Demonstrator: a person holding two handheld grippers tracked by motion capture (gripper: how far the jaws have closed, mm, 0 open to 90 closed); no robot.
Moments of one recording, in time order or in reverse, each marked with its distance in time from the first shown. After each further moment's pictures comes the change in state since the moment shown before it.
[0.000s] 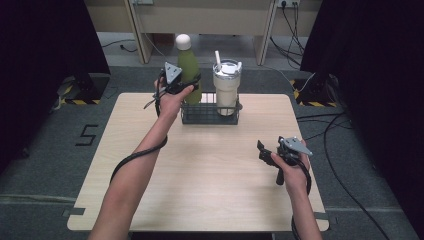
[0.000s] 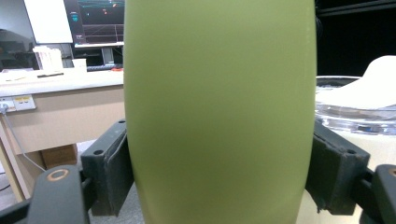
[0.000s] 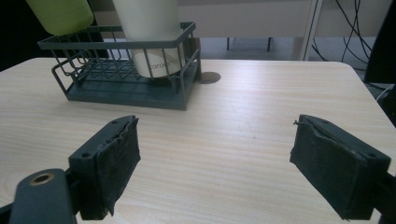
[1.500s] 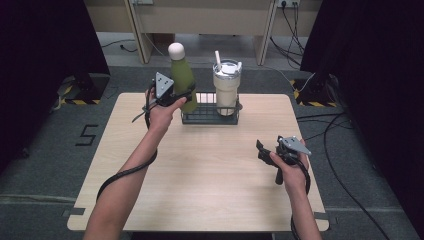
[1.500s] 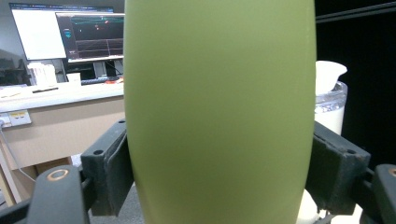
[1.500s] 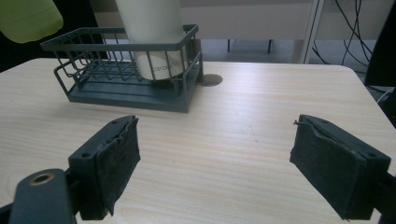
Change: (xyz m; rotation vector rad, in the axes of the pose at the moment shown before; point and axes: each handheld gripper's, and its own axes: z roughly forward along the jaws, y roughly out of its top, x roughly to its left) left arm -0.006 0.002 -0.053 -0.048 -0.045 0.037; right arm 0.003 0.002 0.001 -0.007 0.000 -0.005
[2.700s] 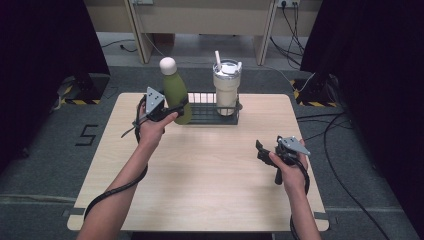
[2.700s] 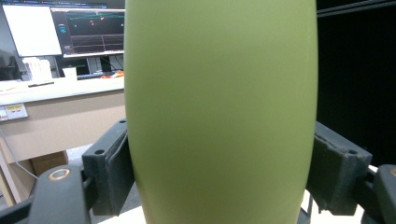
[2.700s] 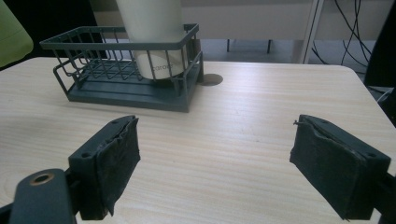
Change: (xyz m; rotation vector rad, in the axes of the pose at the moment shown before) left arm 0.000 -0.017 -0.046 0.009 -0.023 -0.002; right arm 0.001 -0.001 0.001 0.002 -0.003 -0.010
